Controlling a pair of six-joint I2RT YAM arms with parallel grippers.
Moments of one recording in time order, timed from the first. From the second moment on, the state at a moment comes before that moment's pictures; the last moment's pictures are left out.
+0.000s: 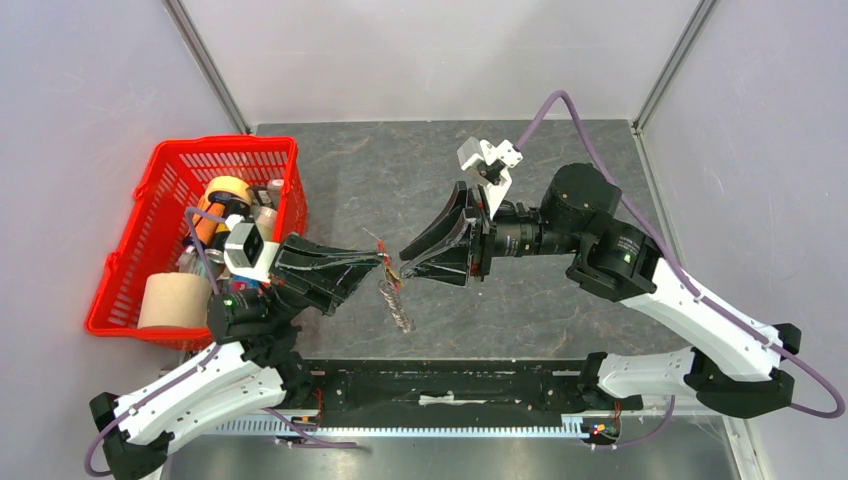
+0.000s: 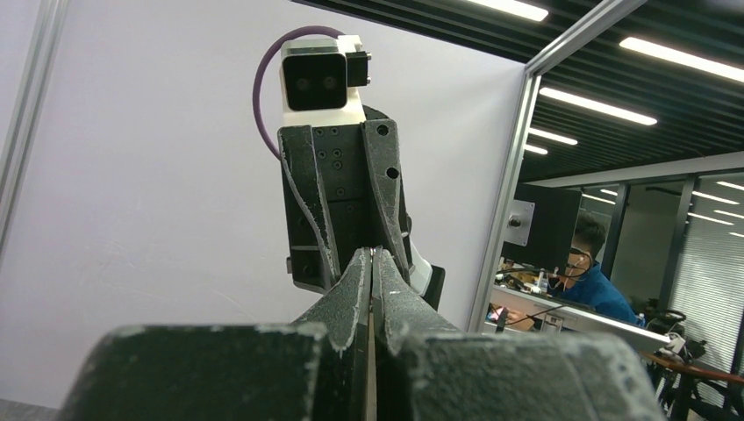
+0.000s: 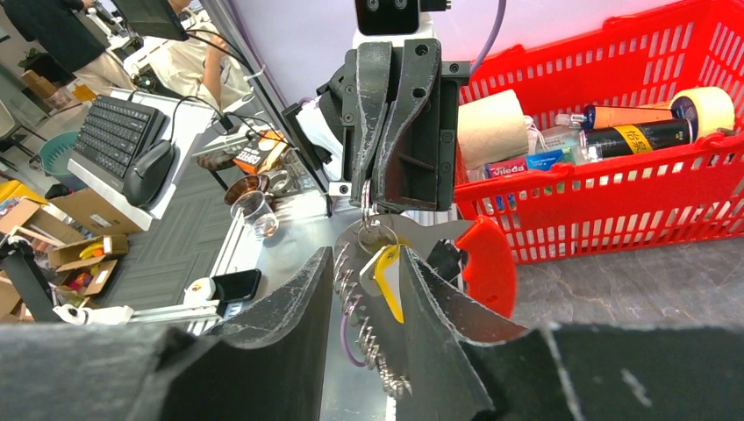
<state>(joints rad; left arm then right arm) -0.93 0.62 0.61 0.92 0.29 -0.70 1.06 1.18 1.56 -0.27 -0.56 0.37</state>
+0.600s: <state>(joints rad) -0.93 0.62 0.61 0.94 0.29 -0.71 1.06 1.23 1.59 -0.27 -0.58 0.37</state>
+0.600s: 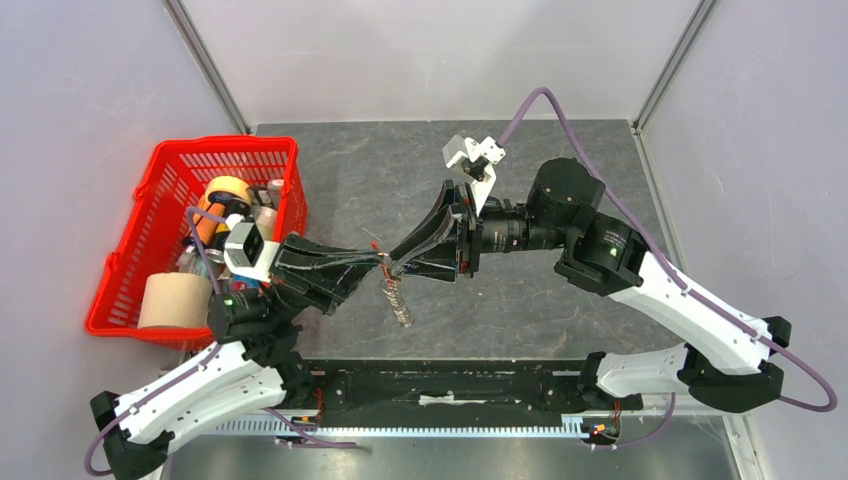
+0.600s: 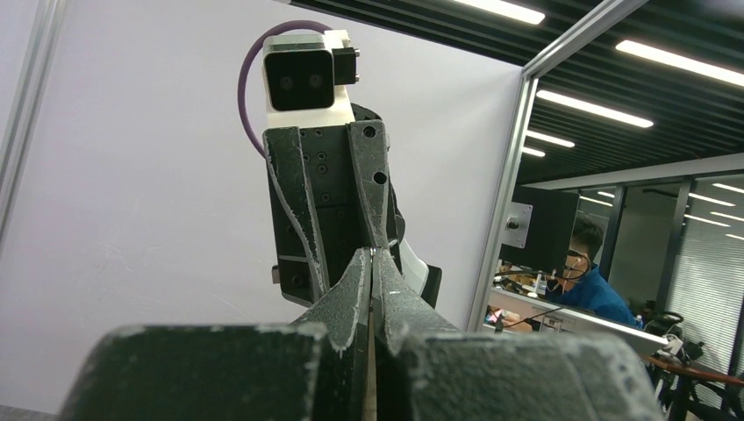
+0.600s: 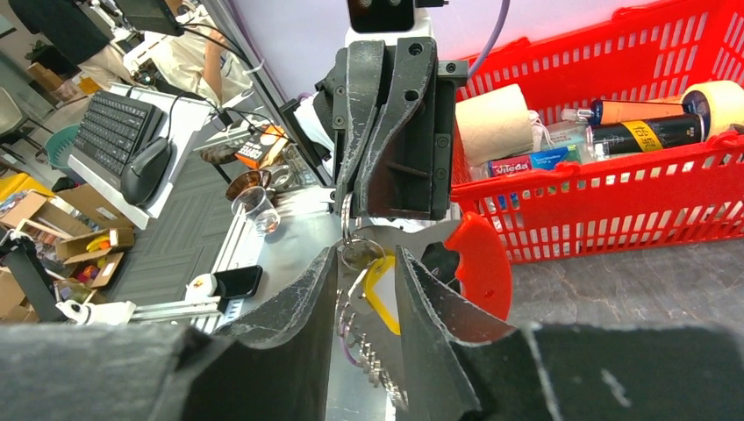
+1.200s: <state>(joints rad) -0.93 0.65 0.61 0.95 0.29 -0.72 1.06 1.23 1.59 -0.25 -0.61 0.37</state>
